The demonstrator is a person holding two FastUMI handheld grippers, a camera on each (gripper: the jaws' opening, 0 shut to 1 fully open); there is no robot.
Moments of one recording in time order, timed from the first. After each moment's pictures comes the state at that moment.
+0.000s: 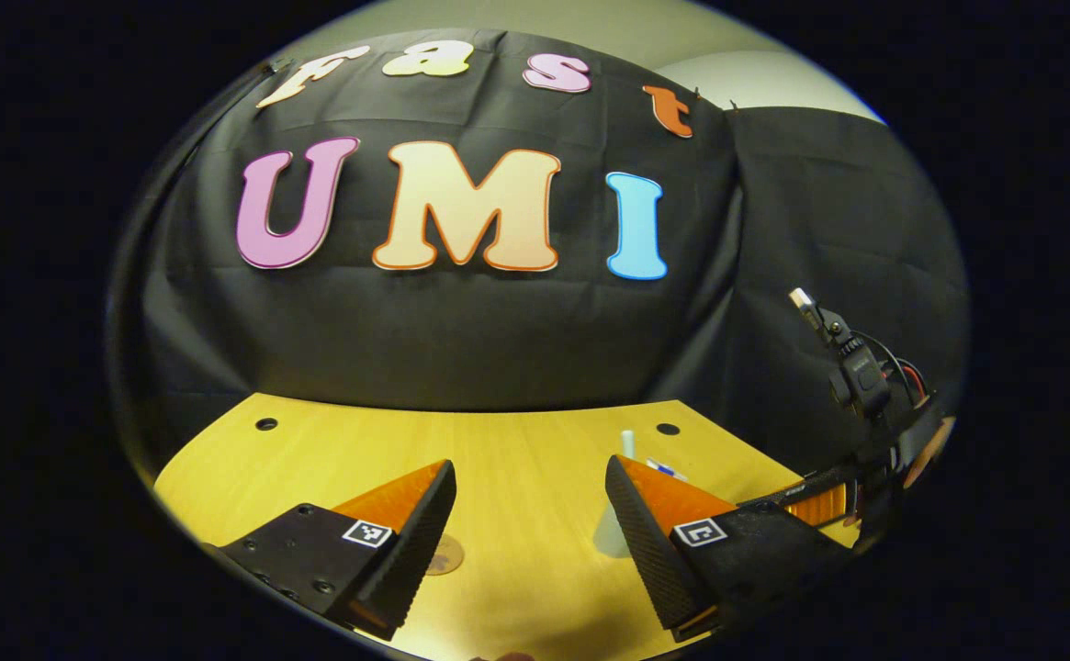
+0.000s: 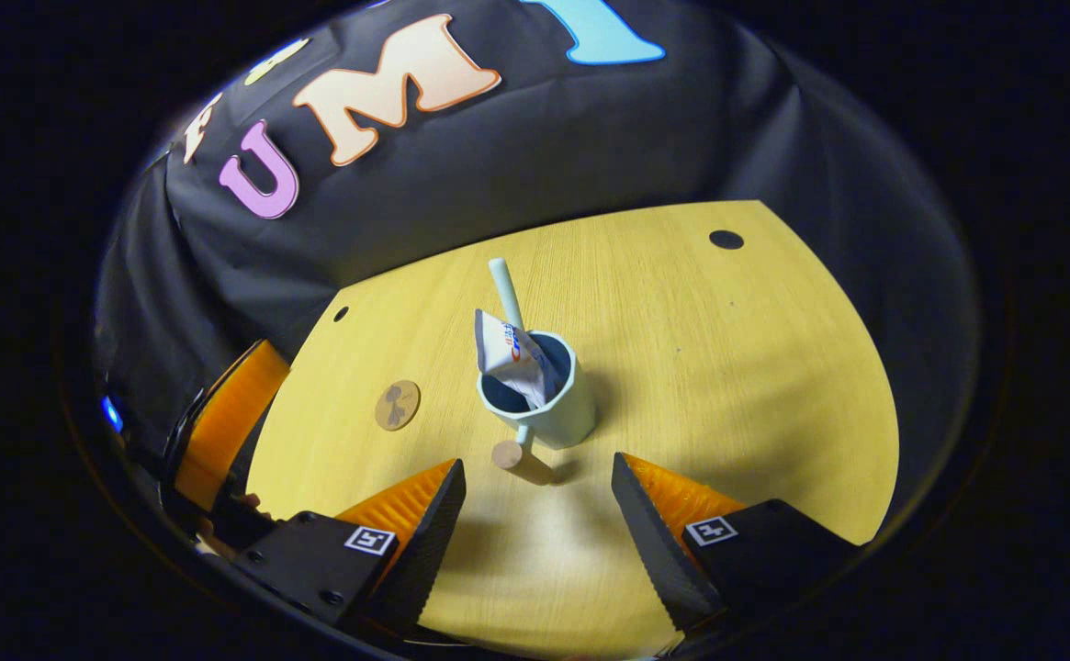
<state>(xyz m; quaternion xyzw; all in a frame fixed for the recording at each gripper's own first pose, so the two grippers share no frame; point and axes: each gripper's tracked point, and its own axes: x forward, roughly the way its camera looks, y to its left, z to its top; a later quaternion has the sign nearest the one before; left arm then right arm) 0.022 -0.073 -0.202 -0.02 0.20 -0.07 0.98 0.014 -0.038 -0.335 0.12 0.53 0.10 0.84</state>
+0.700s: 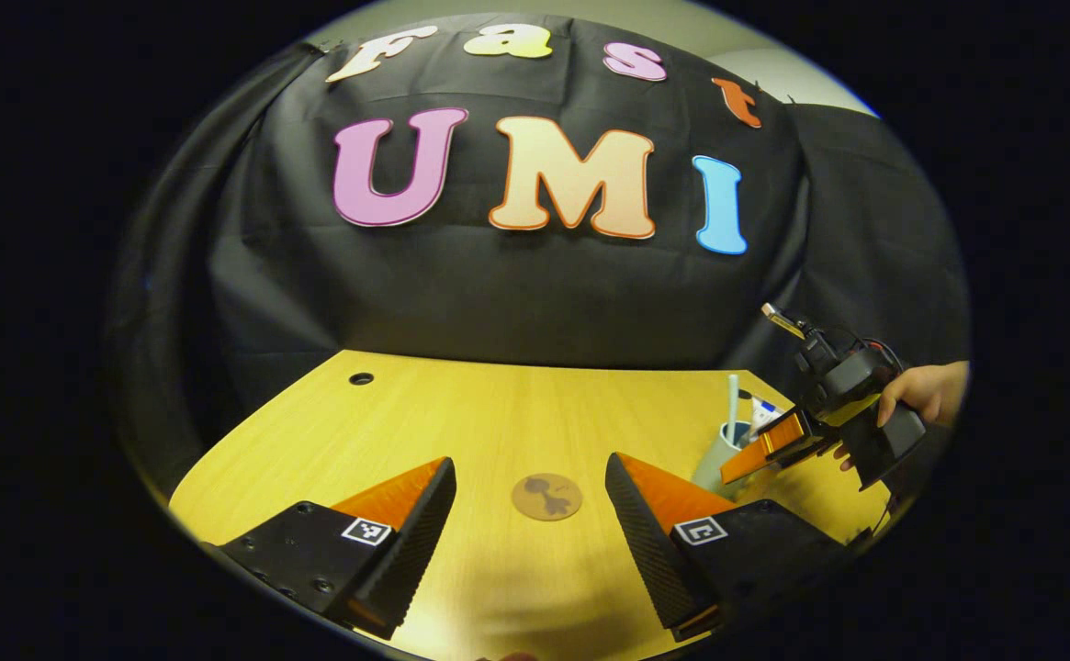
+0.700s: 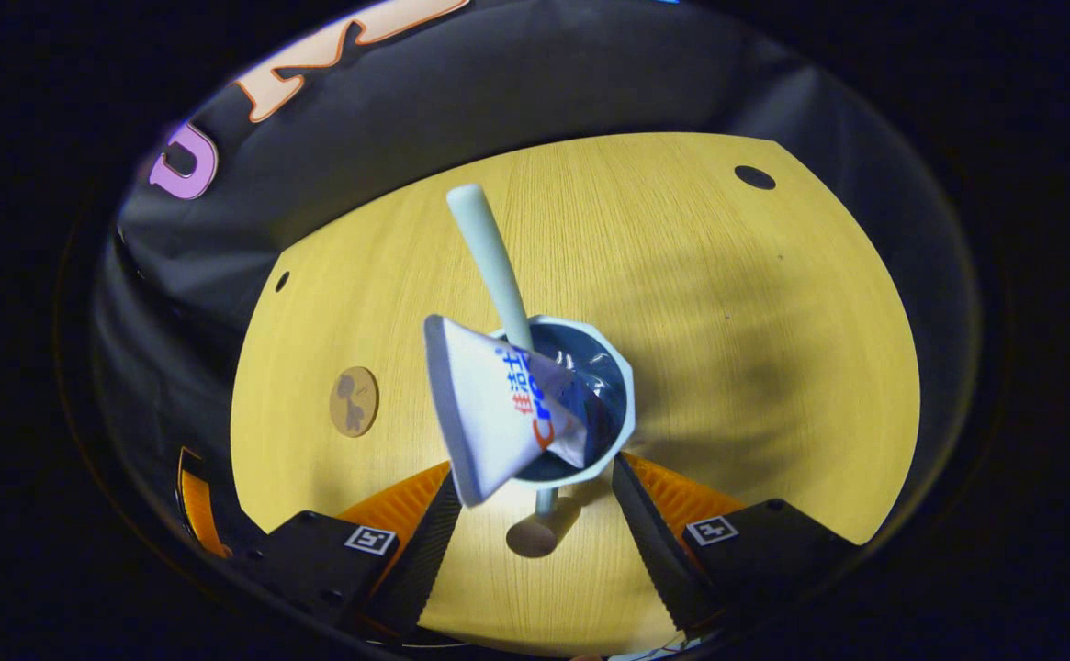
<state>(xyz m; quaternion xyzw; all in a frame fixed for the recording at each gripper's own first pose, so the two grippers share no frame) -0.045 0.050 -0.224 -0.02 0.25 0.02 0.97 0.039 -0.009 -0.409 0.08 0.63 0.04 0.77</state>
